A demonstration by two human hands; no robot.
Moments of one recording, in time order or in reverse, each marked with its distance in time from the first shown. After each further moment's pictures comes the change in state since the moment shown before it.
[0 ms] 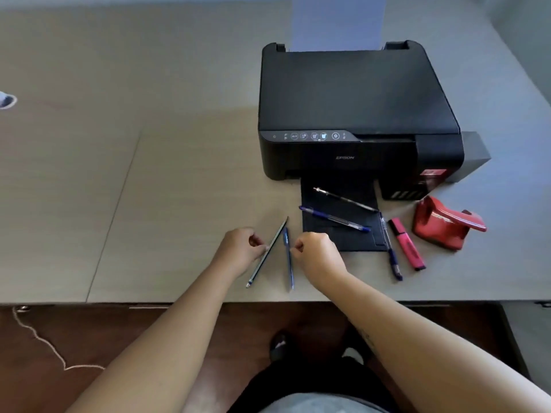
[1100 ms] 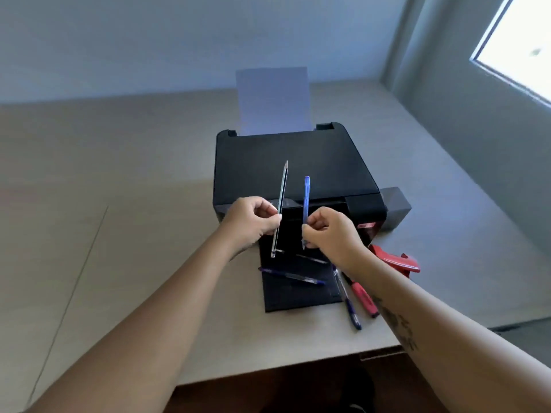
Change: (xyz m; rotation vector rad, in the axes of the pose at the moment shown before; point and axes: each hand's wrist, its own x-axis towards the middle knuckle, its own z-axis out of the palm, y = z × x) left_hand 0.018 0.192 -0.043 -0.290 -0.017 0.372; right_hand 0.017 0.020 -0.156 0.571 0.356 -0.142
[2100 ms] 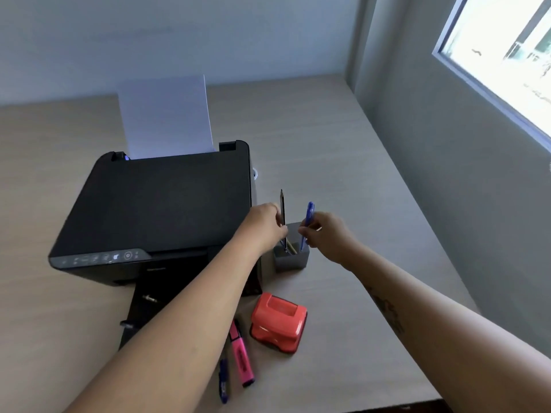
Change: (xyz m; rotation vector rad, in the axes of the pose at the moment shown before) left_hand 0.155 0.127 0.278 0.546 -0.061 -0.081; right_hand 0.174 0.127 -0.243 -0.202 -0.201 0.067
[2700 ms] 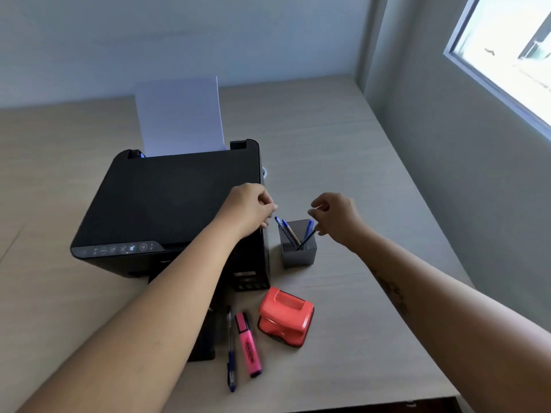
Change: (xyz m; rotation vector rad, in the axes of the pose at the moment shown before) left_hand -0.012 -0.015 -0.045 -0.229 0.108 -0.011; right_hand 0.007 -0.018 -0.014 0.028 0.097 -0.018
